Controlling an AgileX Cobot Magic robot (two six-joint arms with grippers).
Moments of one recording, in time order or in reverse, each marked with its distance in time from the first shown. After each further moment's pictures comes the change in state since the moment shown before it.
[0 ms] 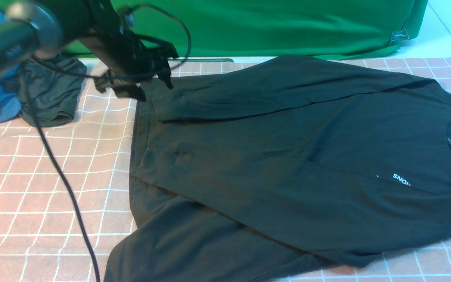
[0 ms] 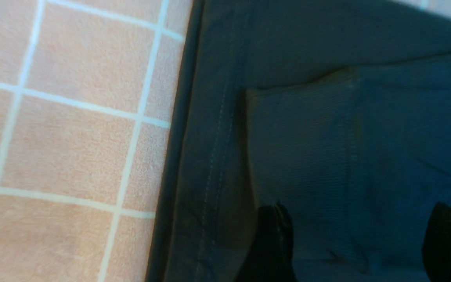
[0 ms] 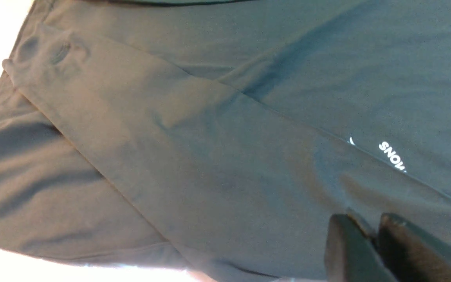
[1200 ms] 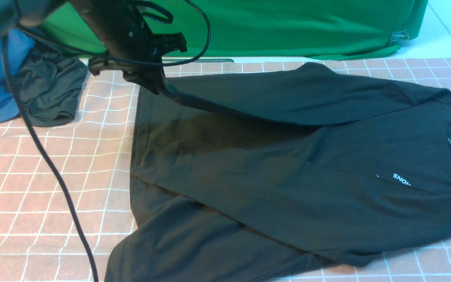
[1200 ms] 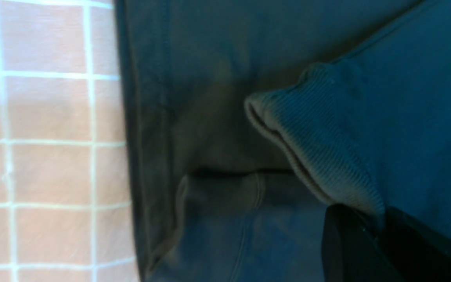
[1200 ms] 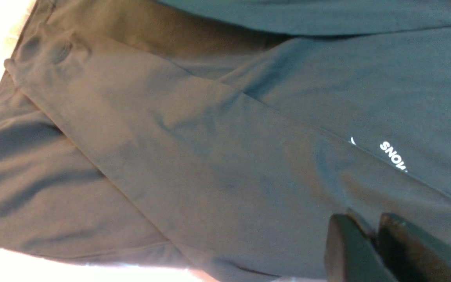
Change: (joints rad) right arm 0.000 0.000 0.000 0.000 0.000 0.000; left arm -0.055 -0.164 -0.092 0.022 0.393 0.103
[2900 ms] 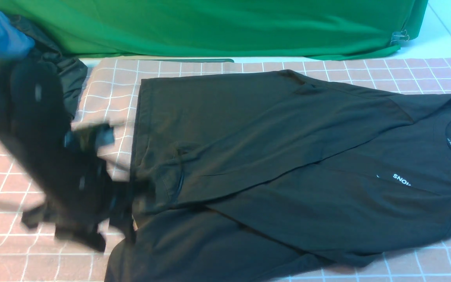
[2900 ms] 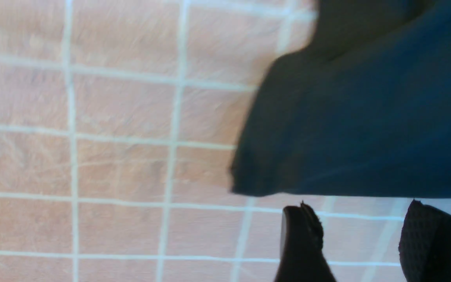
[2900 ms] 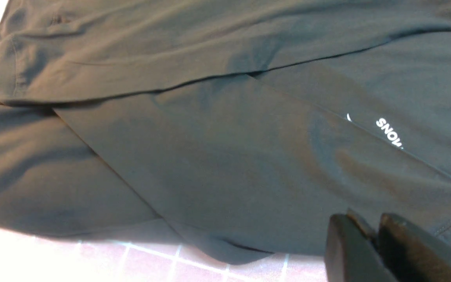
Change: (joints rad) right arm 0.000 0.000 0.000 -0.006 0.053 -0.003; left arm -0.098 -0.569 1.011 -0.012 -0.118 -0.139
